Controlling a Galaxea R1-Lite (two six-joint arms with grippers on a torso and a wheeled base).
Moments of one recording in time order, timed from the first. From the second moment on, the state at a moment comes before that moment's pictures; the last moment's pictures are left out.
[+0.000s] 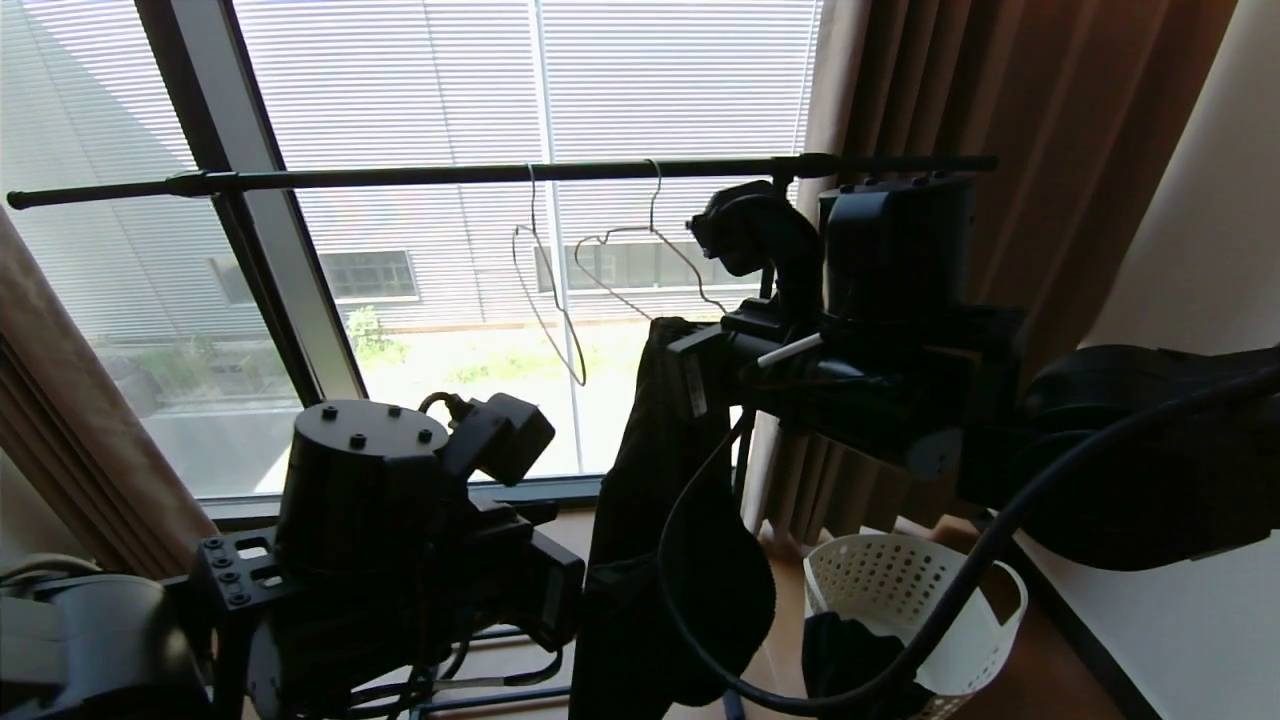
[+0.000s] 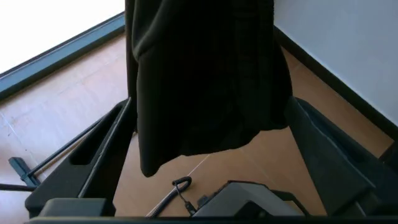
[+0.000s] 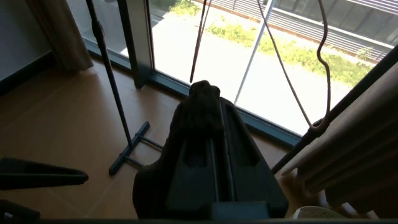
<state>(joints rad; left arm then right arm) -0.73 1.65 -0.64 -0.53 -0.02 -0.11 0.79 1.87 -1.28 -0.35 -0.26 0.00</state>
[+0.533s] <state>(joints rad) -0.80 1.78 -0.73 -0.56 0.03 -0.15 0.82 1.89 -1.29 -0.35 -0.29 0.01</state>
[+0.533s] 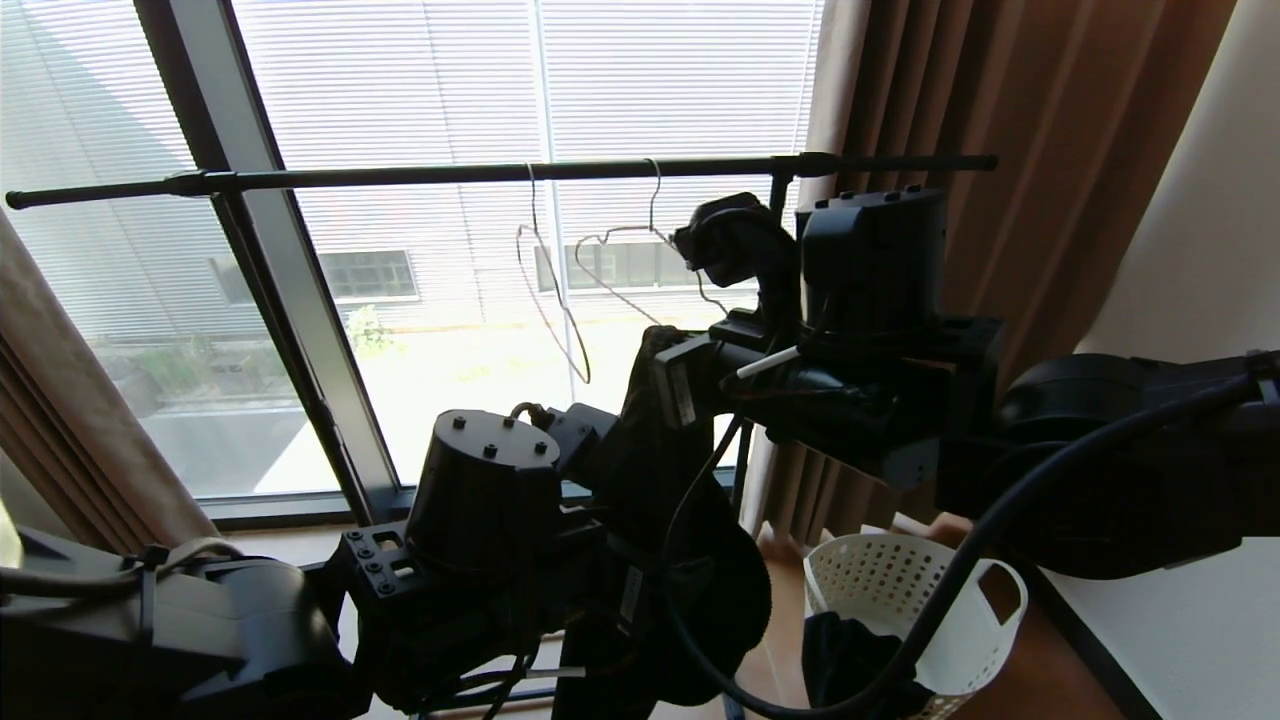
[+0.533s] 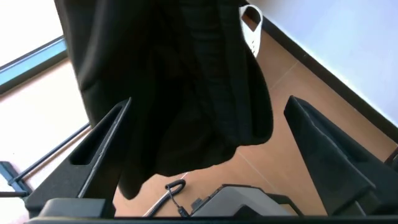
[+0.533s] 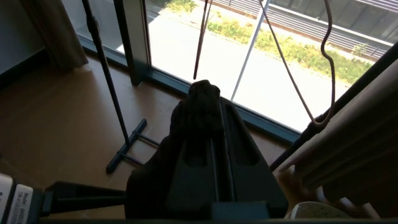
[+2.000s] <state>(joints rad) -0.76 1.87 -0.69 -0.58 0.24 -0.15 0.65 1.72 -1.19 -0.40 -0.42 0.14</state>
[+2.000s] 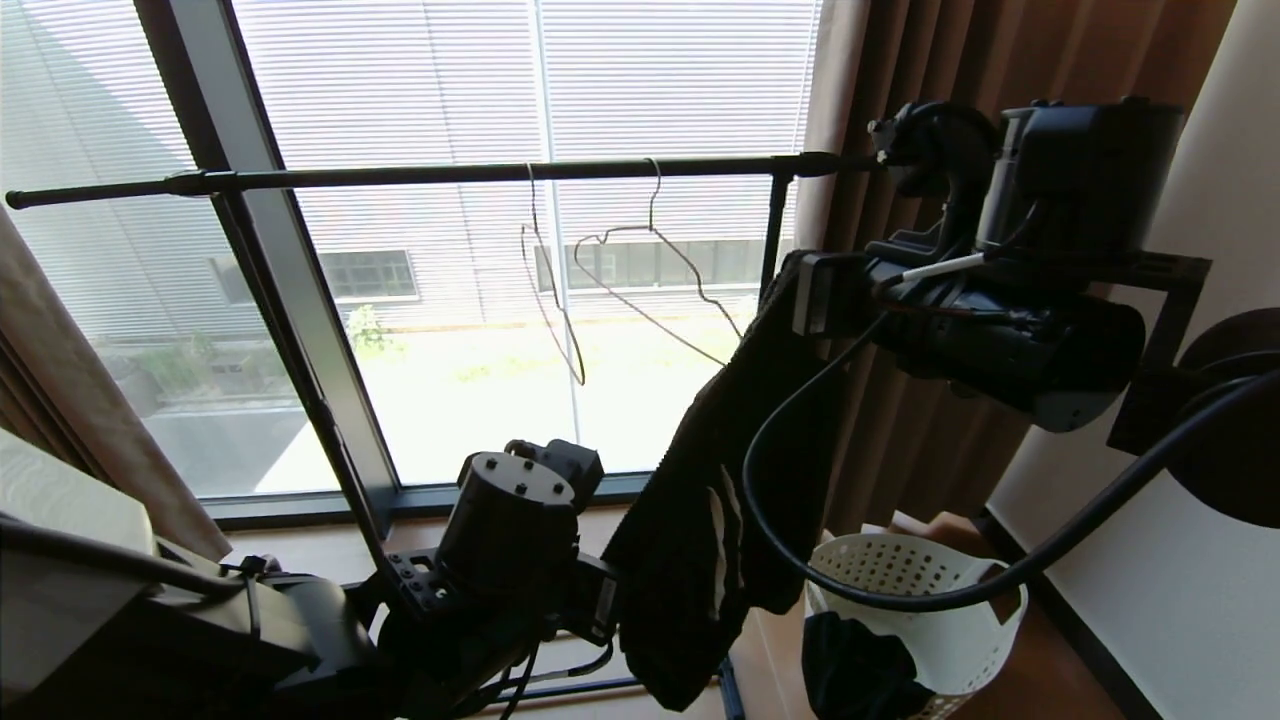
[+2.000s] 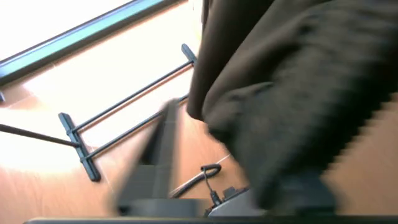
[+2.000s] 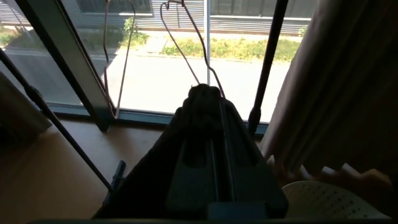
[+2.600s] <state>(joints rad) -0.62 1.67 -0.73 -0.41 0.15 -0.20 0.58 1.47 -0.69 -0.53 -0.13 0.04</state>
